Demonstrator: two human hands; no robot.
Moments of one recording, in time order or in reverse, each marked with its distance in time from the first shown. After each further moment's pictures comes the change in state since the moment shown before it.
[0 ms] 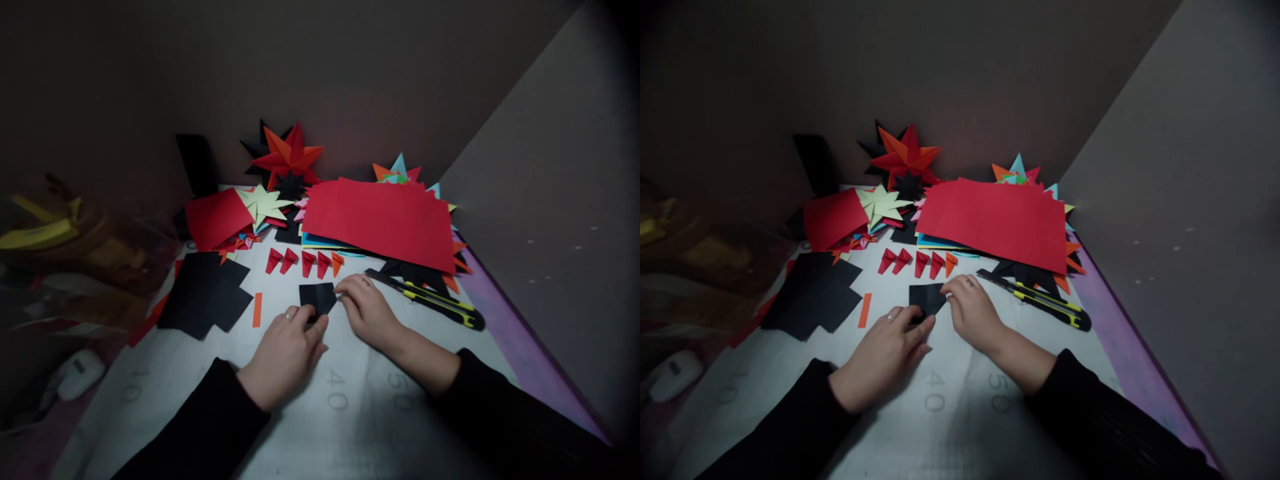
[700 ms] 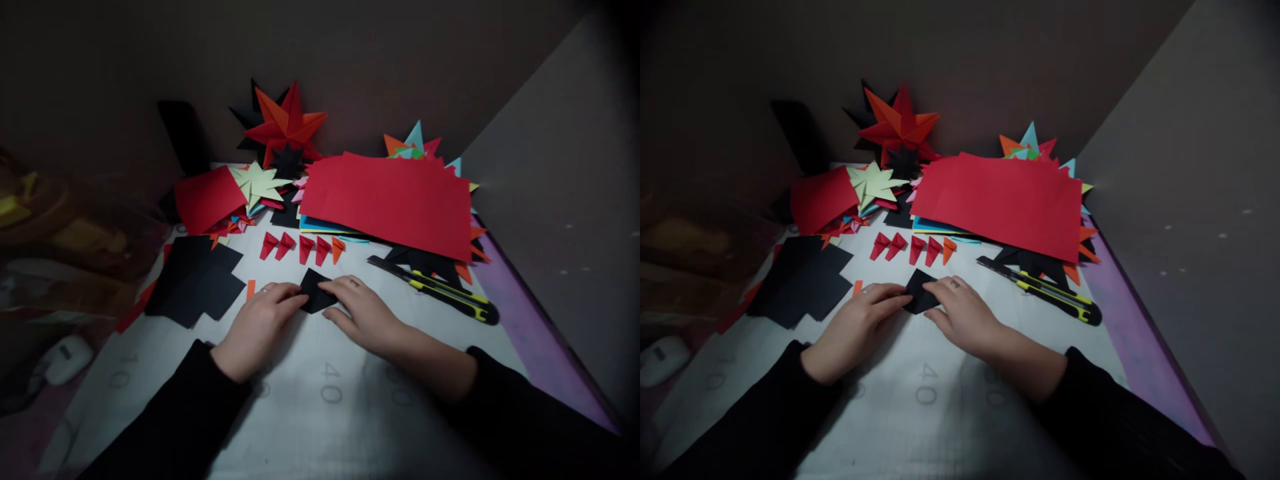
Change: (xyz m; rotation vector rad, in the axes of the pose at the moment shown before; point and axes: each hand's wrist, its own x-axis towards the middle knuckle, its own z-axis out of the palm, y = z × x) left_hand 0.002 -0.035 -0.001 -0.150 0.119 -0.002; right_hand -0.006 -0.008 -0.001 0.053 -0.236 -0.059
